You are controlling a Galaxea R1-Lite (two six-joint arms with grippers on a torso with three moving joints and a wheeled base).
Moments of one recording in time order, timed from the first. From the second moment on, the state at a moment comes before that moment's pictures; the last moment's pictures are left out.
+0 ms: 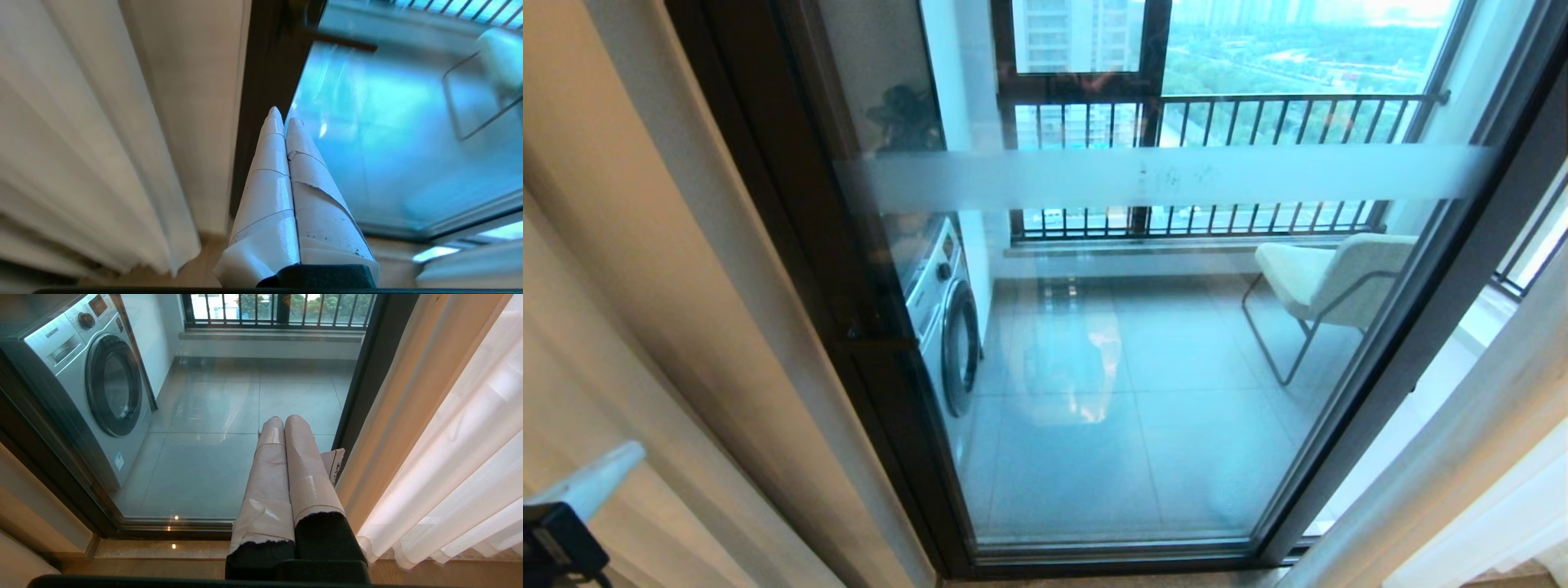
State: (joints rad) left arm 0.36 0.86 -0.12 -0.51 -0.31 -0.11; right arm 0.00 0.00 0.00 0.00 0.02 -0.03
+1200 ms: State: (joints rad) left arm 0.01 0.06 -0.01 0.01 0.01 0.03; right arm 0.00 0.00 0.00 0.00 0.02 -0.03
